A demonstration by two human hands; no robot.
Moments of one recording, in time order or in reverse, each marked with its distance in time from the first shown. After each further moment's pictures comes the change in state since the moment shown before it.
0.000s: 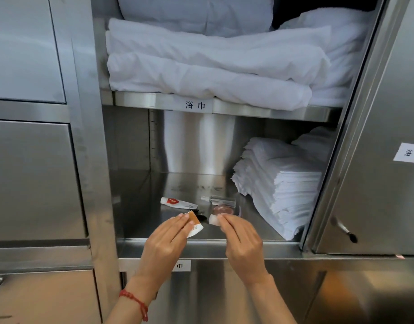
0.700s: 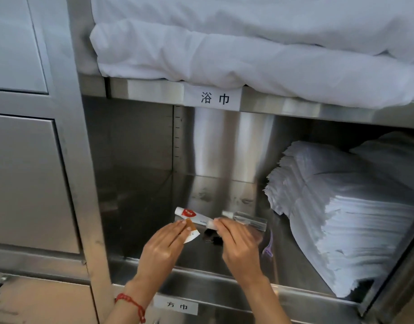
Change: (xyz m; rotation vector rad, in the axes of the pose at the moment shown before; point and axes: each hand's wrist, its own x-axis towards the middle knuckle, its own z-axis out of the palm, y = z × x) left_hand -0.003 -0.078 0.095 0.142 -0.093 -0.157; right_hand 0.010 0.052 0.139 0.185 -0.074 -0.011
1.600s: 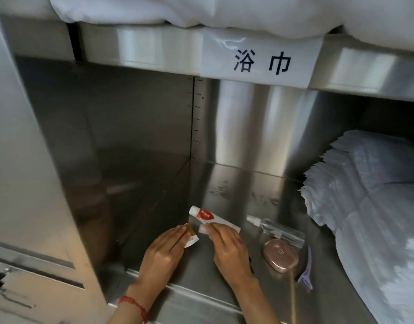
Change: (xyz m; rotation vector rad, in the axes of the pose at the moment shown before) left_hand -0.022 -0.059 0.073 0.110 -0.111 -0.142; right_hand -0.012 0.019 0.121 0.182 -0.346 0.081
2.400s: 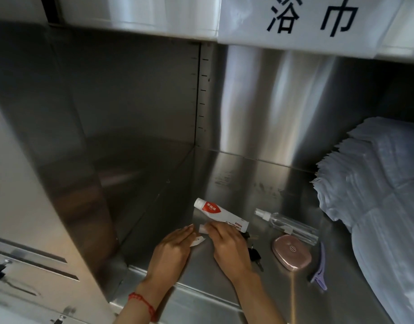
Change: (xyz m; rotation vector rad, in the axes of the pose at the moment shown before) left_hand -0.002 -0.001 0.016 -0.185 -0.298 -0.157; right_hand 0.000 0.001 0.033 -0.007 -0.195 0.026
